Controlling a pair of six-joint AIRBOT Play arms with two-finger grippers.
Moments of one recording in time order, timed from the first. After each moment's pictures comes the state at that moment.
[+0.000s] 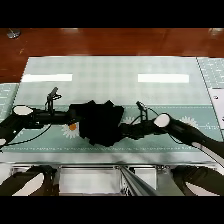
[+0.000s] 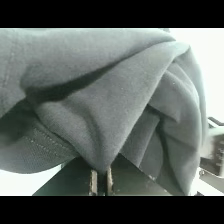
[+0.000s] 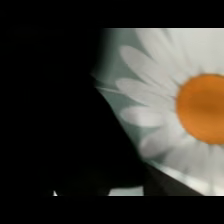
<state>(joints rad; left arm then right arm) -0.01 -1.08 0.50 0.49 -1.01 -1.02 0.58 -1.26 0.58 -0.57 0.70 1.52</state>
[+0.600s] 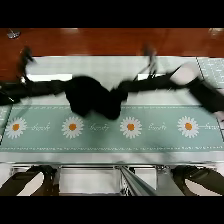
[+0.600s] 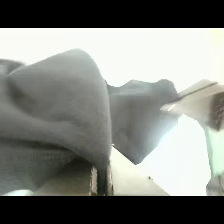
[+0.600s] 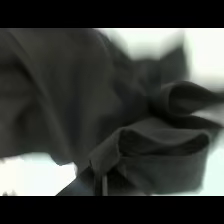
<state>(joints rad) 0.05 -0.98 0.93 0.47 -1.10 -1.11 0.37 -1.23 1.22 -0.78 0.91 1.42</state>
